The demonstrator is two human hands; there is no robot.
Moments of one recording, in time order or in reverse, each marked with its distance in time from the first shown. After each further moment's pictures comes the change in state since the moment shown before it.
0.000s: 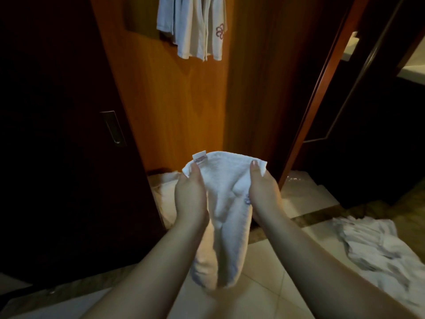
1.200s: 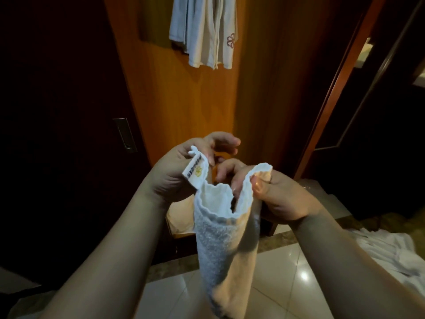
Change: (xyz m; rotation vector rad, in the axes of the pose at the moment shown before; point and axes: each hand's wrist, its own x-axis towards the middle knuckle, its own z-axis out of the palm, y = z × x) left_hand 0.022 0.088 -0.013 0.079 -1.076 0.440; right_hand -0.036 -0.084 -0.028 0.458 -1.188 -0.446
